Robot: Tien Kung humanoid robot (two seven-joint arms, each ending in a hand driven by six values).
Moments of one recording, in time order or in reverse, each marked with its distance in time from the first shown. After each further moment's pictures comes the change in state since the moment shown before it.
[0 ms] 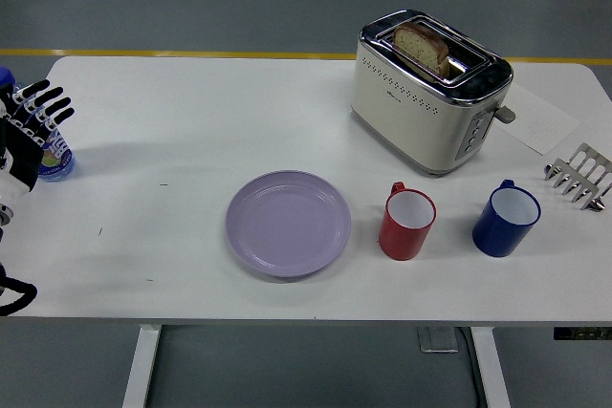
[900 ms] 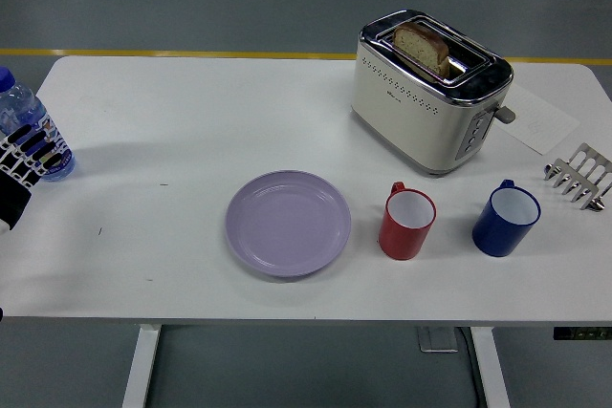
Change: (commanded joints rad) left arm 0.048 -0.009 -0.111 0.100 -0.090 -0.145 0.163; right arm -0.009 -0.002 0.000 0.000 0.006 -0.005 0.001
